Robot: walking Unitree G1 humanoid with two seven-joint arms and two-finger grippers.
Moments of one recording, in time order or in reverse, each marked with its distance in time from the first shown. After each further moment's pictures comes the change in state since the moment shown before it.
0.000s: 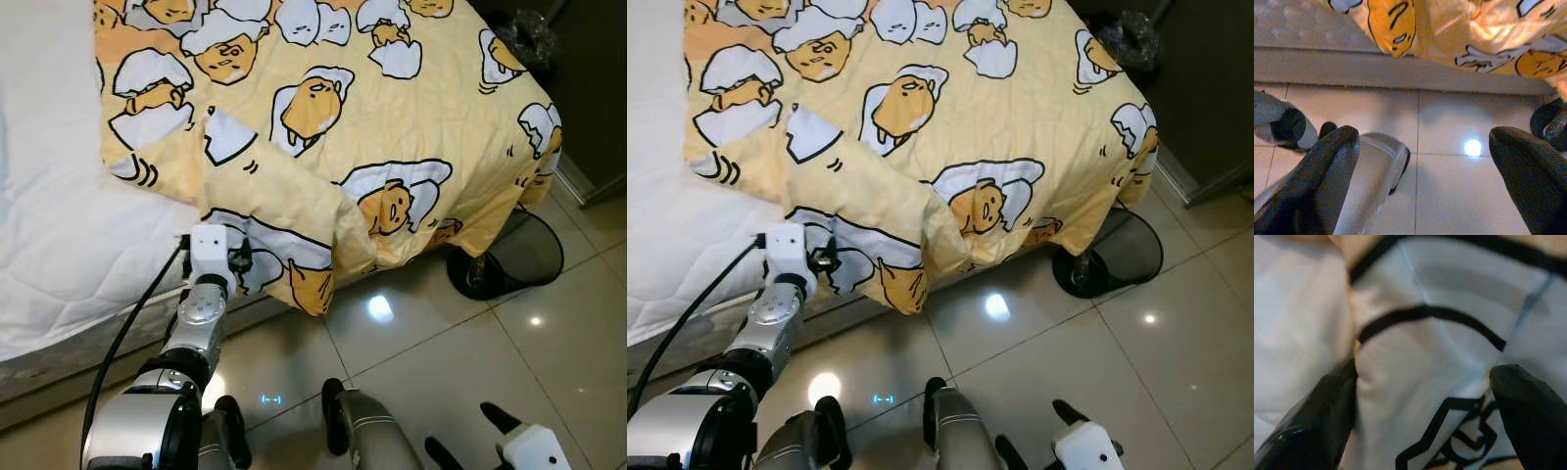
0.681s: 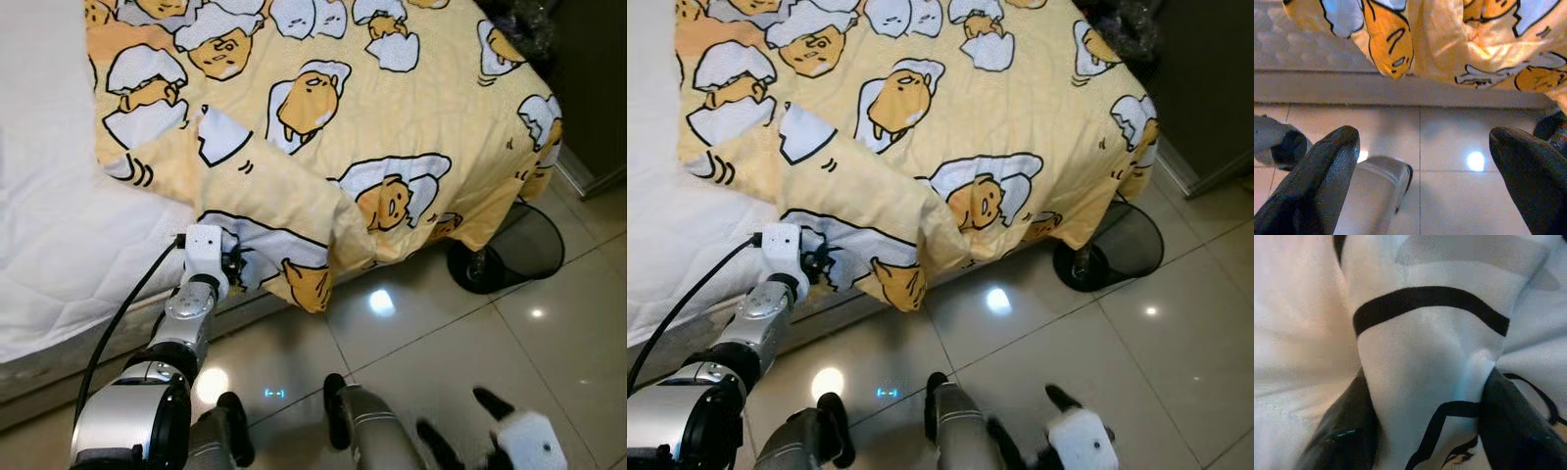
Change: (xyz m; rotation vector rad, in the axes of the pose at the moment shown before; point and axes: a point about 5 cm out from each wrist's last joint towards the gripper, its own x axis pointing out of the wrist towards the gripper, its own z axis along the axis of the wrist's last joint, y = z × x) left arm 0.003 0.007 -0.002 -0.010 0.063 -0.111; right arm 0.013 0.002 0.018 0.006 -0.090 -0.022
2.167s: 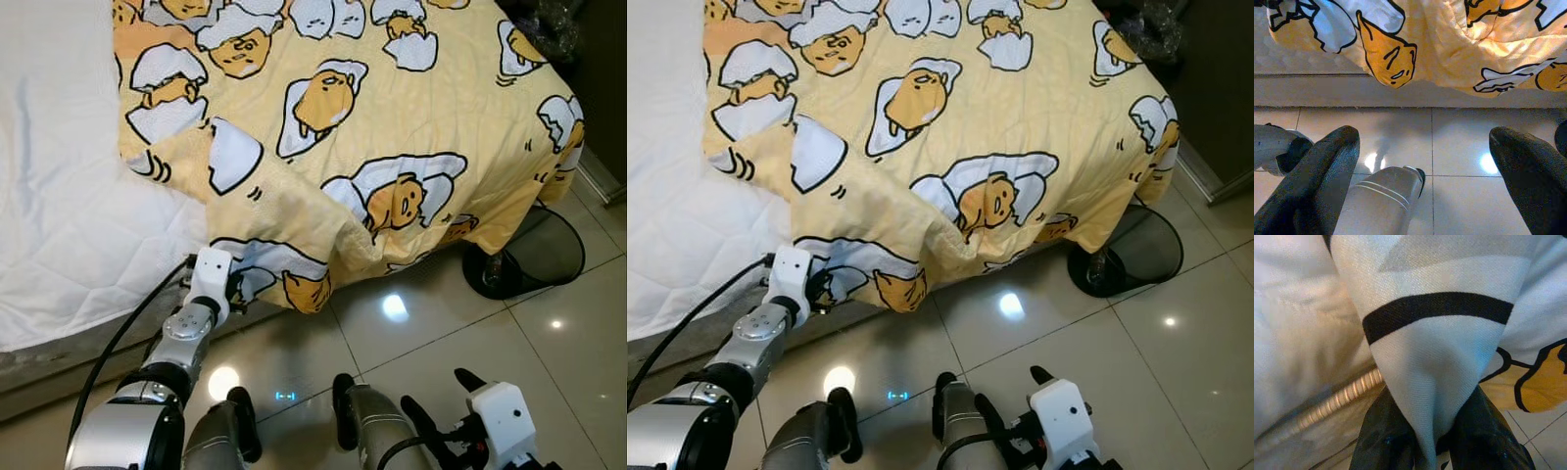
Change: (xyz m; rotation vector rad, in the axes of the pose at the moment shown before) left arm -0.013 0.006 -0.029 0.124 0.092 -0.063; right arm 0.031 -0.001 -0.001 0.046 0.013 0.012
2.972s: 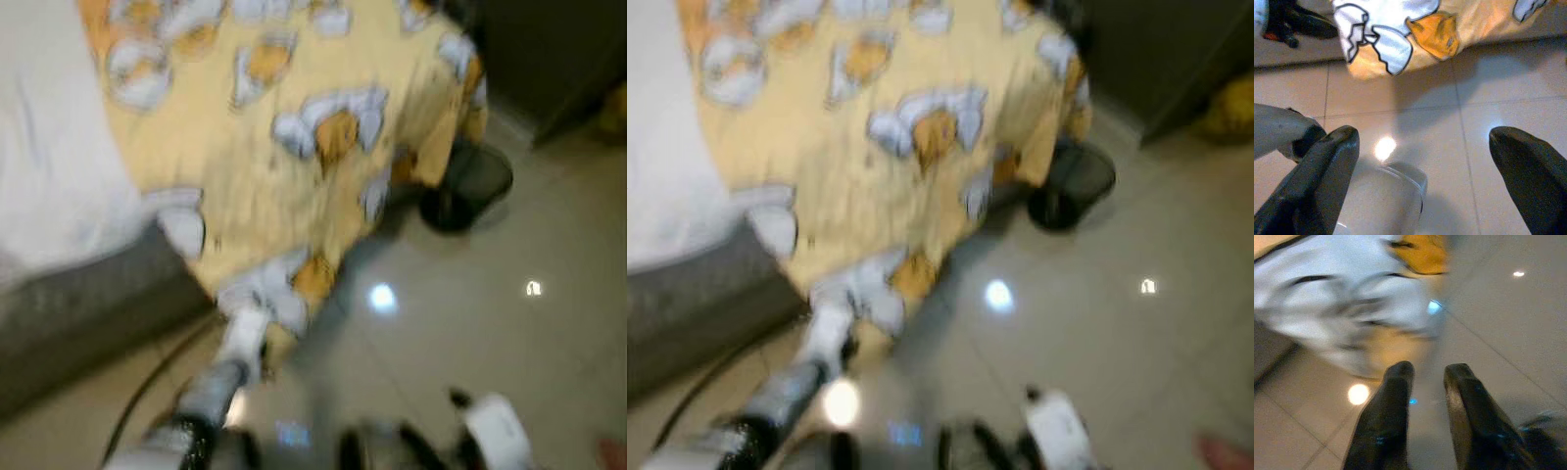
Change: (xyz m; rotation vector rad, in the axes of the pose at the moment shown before) left arm -0.024 -0.068 -0.065 0.032 0.236 -0.215; right arm 0.002 0.005 -0.020 0.003 0.085 0.092
